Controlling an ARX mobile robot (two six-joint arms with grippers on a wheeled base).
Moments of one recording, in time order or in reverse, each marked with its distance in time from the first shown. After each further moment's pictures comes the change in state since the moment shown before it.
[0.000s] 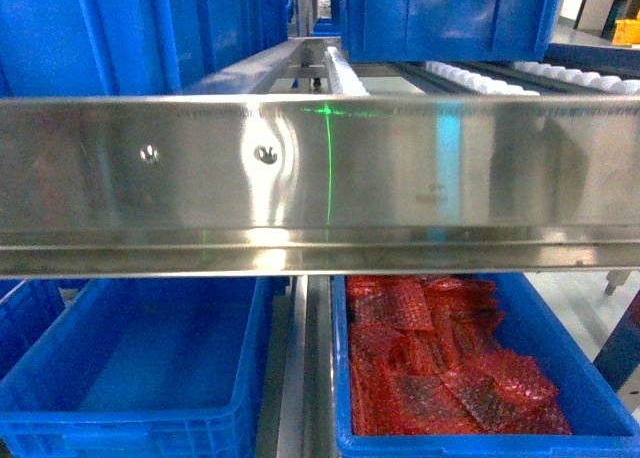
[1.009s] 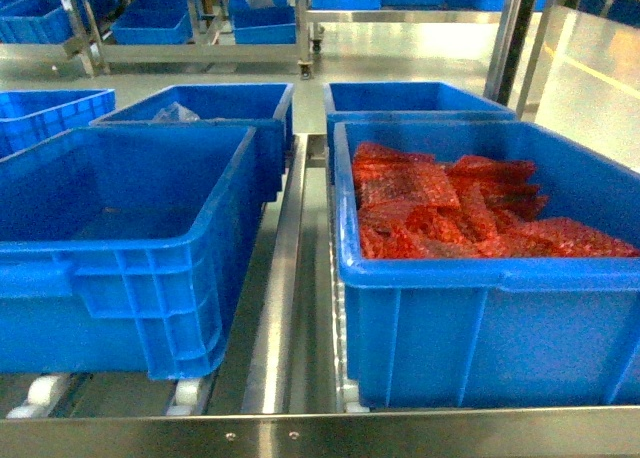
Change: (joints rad) left arm 0.000 0.001 0.000 0.000 0.000 0.000; right arm 0.000 0.000 0.000 0.000 0.000 0.000
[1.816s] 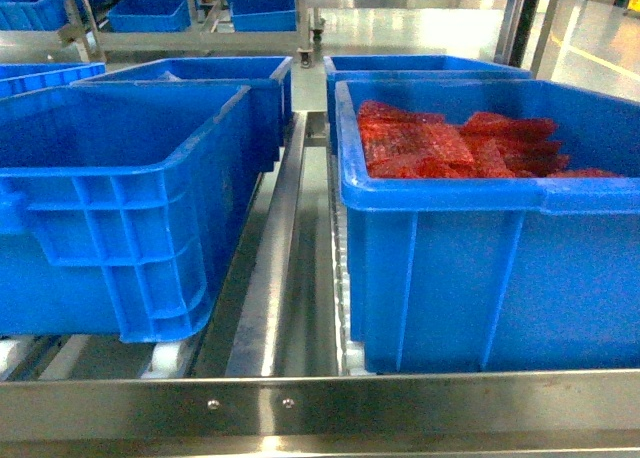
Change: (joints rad) left arm 0.000 -0.001 -0.001 0.000 0.000 0.000; right arm 0.000 0.000 0.000 0.000 0.000 0.000
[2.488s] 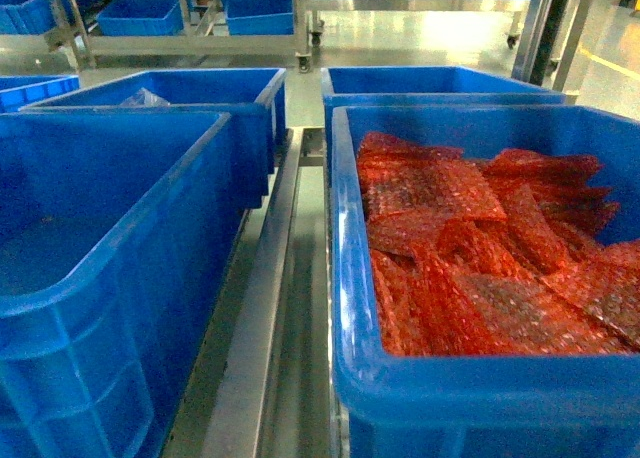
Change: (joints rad) left arm 0.000 0.000 0.000 0.001 0.000 0.000; right arm 0.000 0.000 0.000 -0.001 0.001 0.000
